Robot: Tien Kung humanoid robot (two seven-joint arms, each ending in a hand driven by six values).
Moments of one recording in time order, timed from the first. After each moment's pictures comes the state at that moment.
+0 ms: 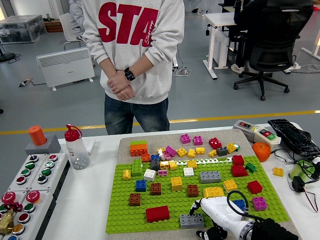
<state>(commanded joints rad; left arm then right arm) -0.08 0.00 -1.40 -0.18 1.05 0.20 0.09 0.40 -0.36 0.71 1.56 -2.04 0.05 -0.34</state>
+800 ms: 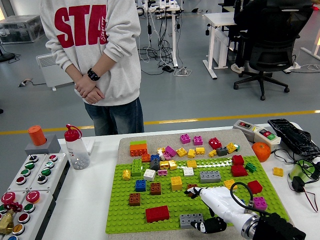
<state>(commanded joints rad) -0.08 0.00 -1.40 -0.18 1.05 0.20 0.09 0.38 -0.38 0.76 1.65 -2.03 -0.02 -0.32</state>
